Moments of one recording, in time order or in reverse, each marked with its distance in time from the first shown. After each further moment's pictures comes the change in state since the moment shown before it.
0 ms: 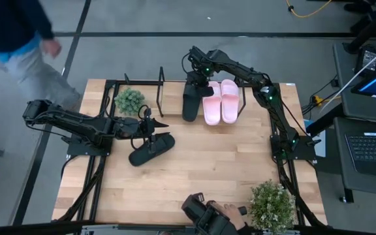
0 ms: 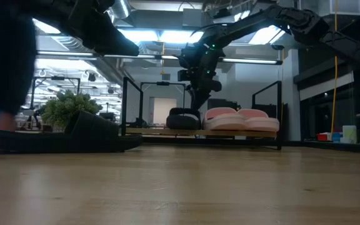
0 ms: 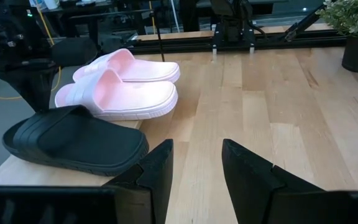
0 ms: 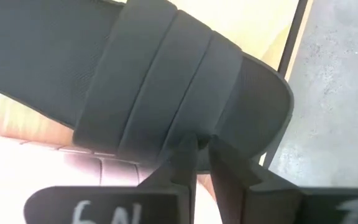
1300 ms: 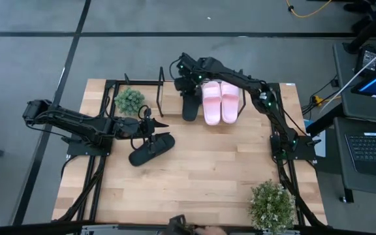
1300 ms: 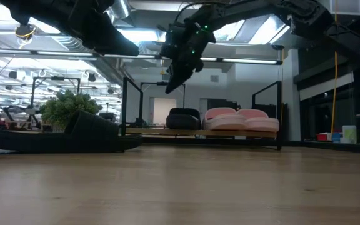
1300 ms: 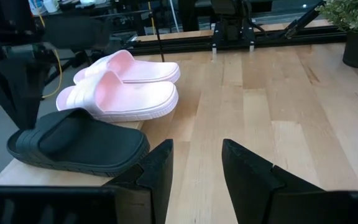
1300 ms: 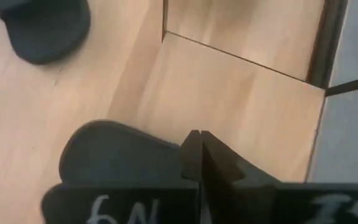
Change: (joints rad) left arm 0.000 0.000 0.000 -0.001 0.000 0.023; right arm 0.154 -0.019 0.079 0.071 -0.144 0.156
